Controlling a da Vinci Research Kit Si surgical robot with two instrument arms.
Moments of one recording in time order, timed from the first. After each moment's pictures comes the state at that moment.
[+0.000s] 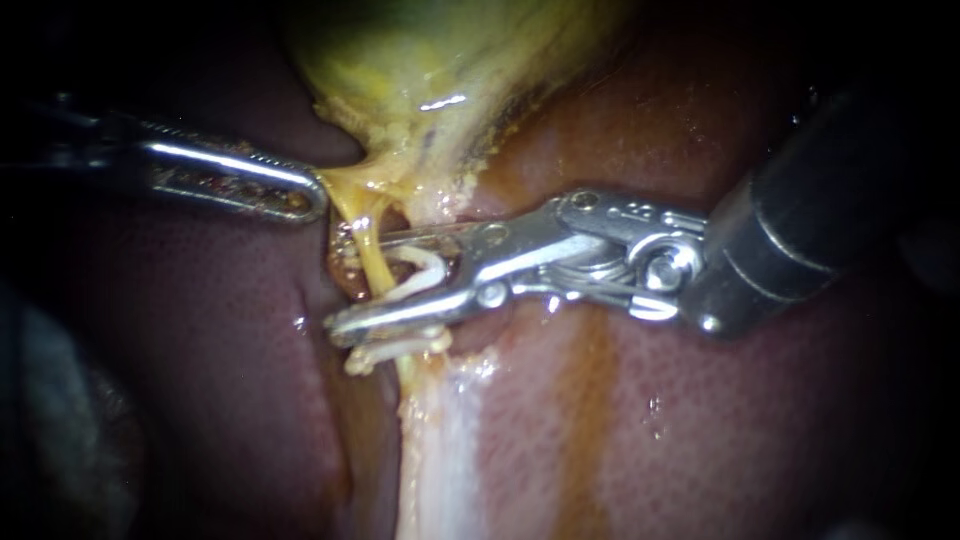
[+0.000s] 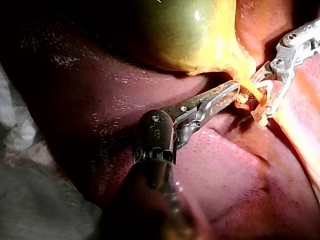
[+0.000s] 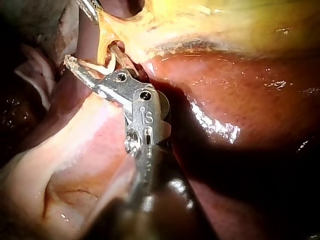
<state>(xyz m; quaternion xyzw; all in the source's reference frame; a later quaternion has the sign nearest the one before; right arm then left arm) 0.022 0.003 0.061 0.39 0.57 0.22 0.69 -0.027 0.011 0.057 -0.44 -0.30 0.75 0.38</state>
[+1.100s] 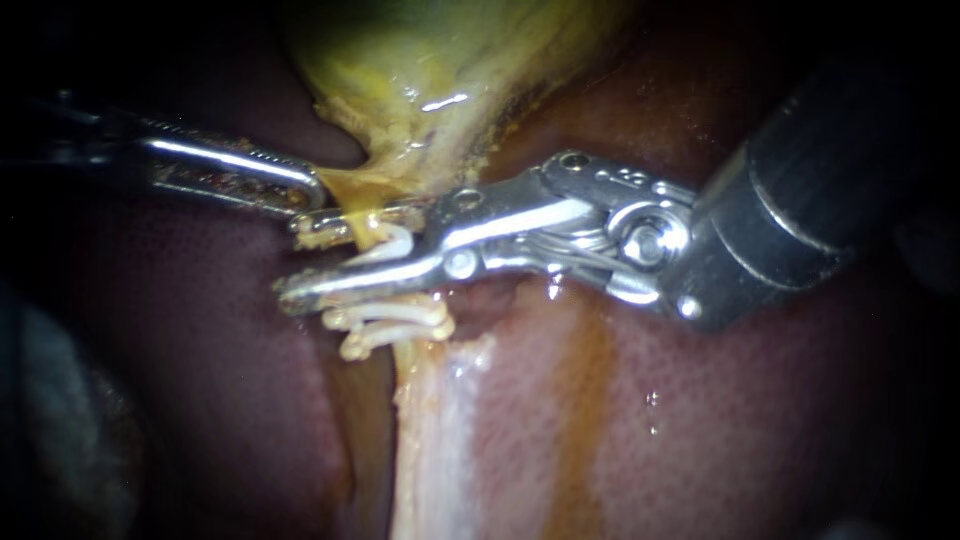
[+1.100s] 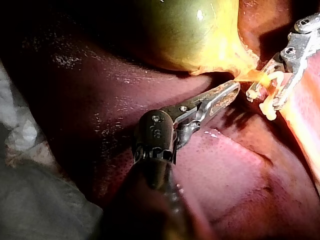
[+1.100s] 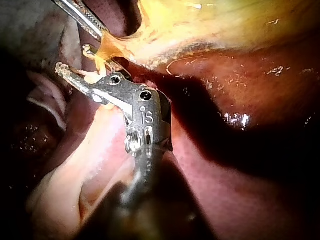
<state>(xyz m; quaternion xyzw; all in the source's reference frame) 0.022 0.005 0.055 0.41 0.60 0.24 0.65 -0.027 0.012 0.058 -0.44 -0.30 0.75 0.38</state>
